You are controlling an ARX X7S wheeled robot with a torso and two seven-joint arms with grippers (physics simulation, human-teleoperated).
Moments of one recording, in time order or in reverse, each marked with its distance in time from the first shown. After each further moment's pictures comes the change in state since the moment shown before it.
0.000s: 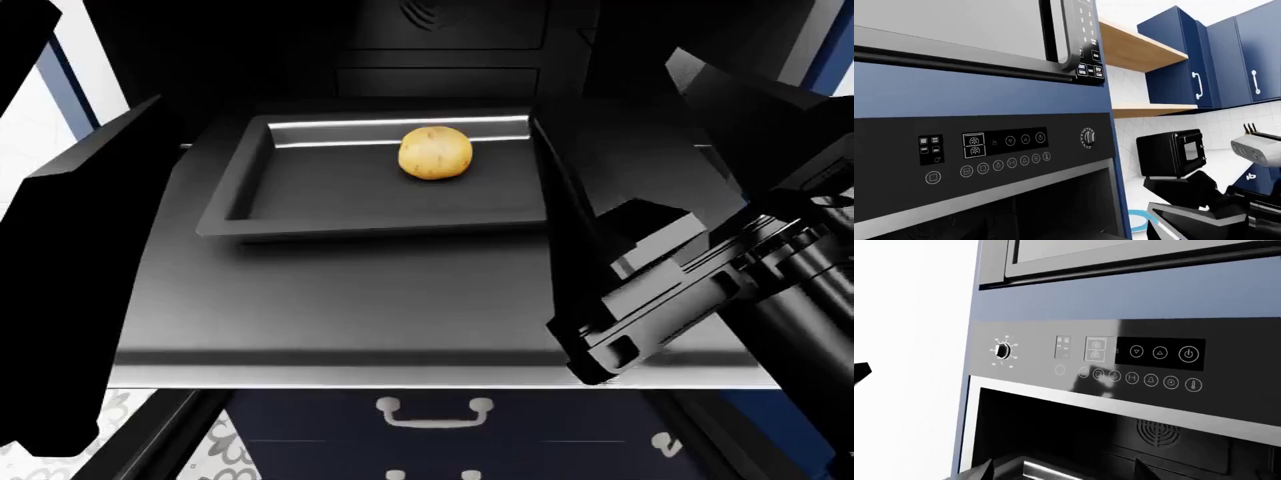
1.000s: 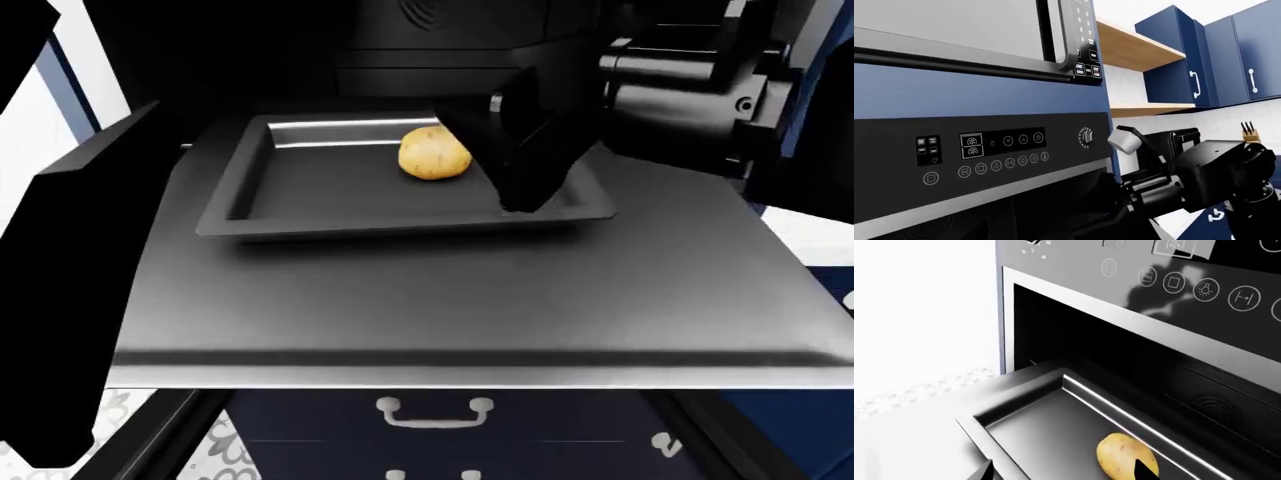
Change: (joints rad) left arm 0.005 -0.013 -0.003 0.003 -0.005 0.009 0.011; right arm 0.530 -0.090 -0.508 0.781 -0.292 0.338 -0.599
